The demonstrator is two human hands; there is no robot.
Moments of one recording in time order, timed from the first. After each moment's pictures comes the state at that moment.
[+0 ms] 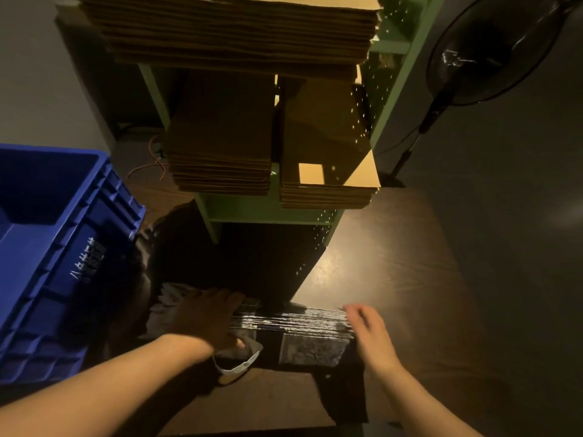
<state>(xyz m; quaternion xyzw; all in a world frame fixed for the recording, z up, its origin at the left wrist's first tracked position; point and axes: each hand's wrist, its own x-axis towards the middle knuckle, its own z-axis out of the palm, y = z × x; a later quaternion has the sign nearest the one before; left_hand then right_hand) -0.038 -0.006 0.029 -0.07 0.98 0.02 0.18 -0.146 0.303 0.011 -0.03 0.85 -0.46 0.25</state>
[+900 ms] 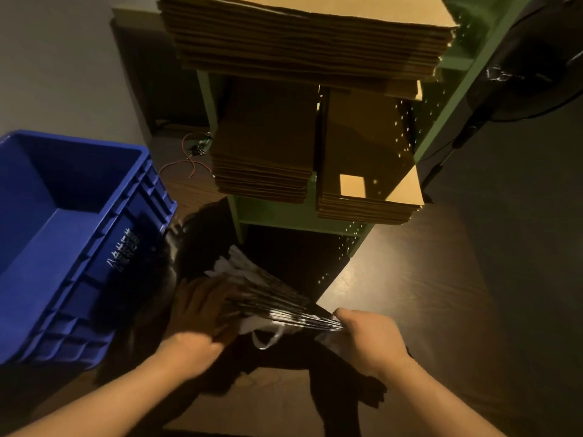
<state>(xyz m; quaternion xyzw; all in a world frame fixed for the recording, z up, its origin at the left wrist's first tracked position) 0.021 -0.038 -0.008 -0.13 0.96 0.19 -0.14 -0.168 0.252 0.040 -0.40 0.90 -0.05 0.16</state>
